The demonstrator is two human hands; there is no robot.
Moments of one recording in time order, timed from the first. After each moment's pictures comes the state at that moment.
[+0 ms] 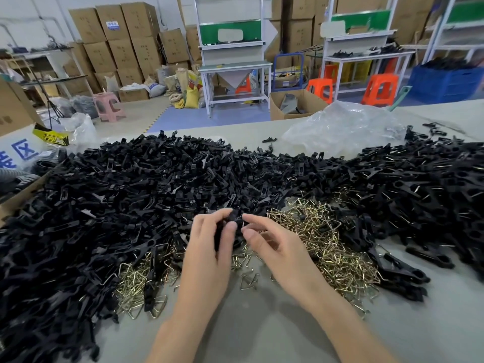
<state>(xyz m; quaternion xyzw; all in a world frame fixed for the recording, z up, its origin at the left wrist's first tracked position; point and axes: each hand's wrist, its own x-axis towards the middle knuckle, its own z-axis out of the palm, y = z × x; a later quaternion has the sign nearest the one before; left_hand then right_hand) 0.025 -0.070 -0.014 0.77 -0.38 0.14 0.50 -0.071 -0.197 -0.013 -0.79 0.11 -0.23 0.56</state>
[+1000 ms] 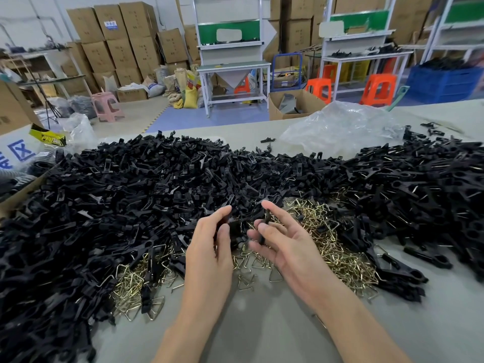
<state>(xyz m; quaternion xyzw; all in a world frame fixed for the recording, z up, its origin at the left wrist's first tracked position) 0.013 -0.076 -0.010 0.76 -0.33 0.10 0.55 -0.068 -0.207 -0.013 -0.42 0.12 -0.23 0.87</state>
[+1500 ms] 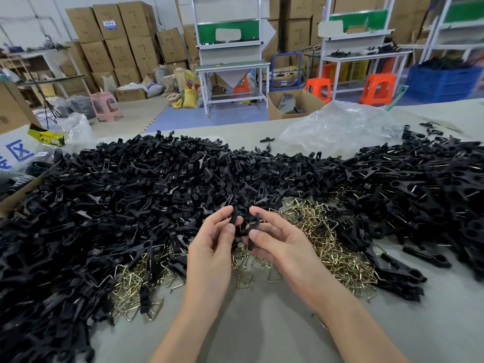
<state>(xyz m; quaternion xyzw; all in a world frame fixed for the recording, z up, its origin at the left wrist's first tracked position) 0.007 -0.083 -0.003 0.66 -0.25 -0.09 0.71 -0.067 -0.206 -0.015 -0.54 0.11 -0.21 0.80</state>
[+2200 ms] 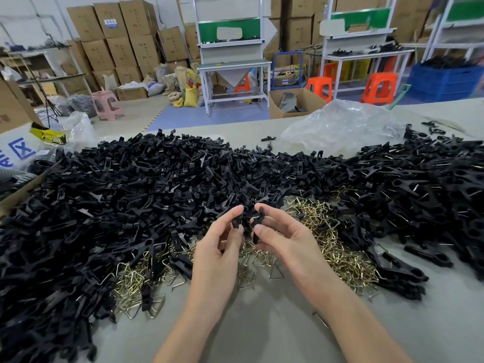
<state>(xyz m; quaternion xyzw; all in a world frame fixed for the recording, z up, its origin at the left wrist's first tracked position) 0.007 -0.082 -0.009 0.70 -0.29 -0.07 0.65 -0.069 -0.208 -0.012 -0.60 0.13 -0.25 0.75</state>
